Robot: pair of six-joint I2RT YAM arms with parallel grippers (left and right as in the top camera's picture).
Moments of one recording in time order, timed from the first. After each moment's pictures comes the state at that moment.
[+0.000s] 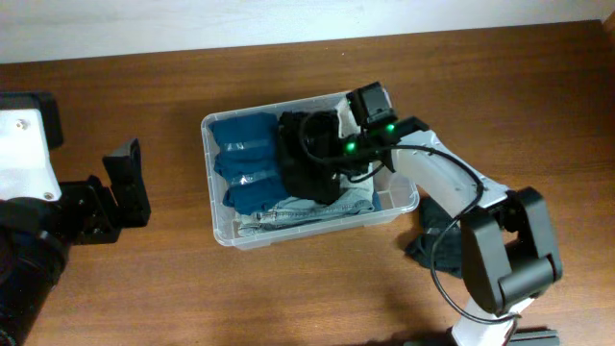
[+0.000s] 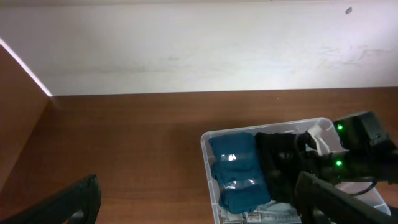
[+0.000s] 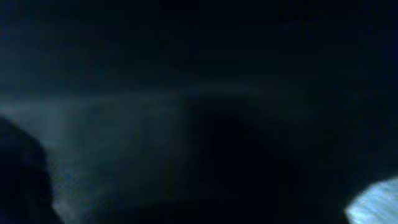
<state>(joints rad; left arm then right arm) -0.27 1.41 2.61 -1.69 -0.20 -0.13 0.33 1.87 1.32 -0.55 -0.53 0.49</state>
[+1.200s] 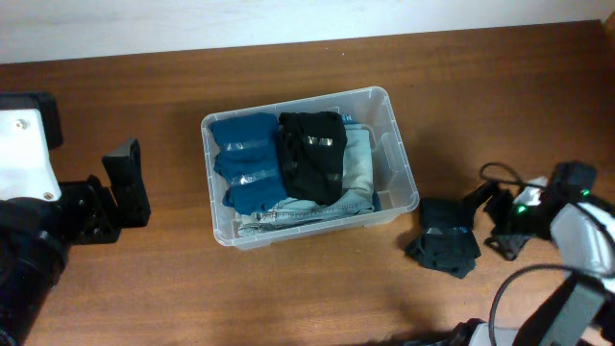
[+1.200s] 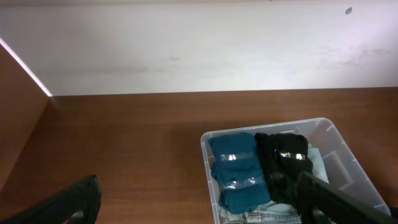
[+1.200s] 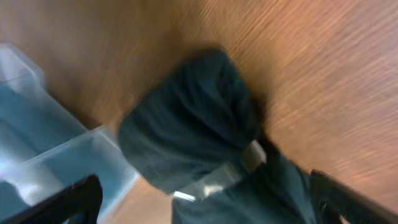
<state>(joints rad) -0.27 1.41 2.61 -1.69 -0.20 -0.13 -0.61 1.48 0.82 -0.84 -0.52 0.32</state>
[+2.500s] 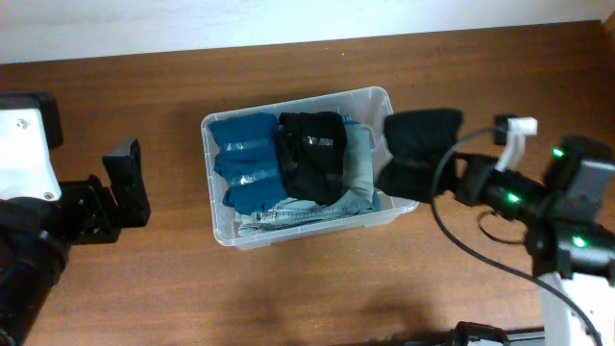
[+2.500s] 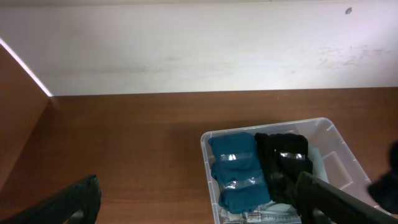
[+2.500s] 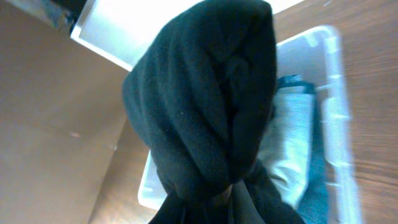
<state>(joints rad) -0.27 1.41 2.61 -1.69 -0.20 -0.13 -0.25 0.99 0.99 -0.63 -0.92 0.33</state>
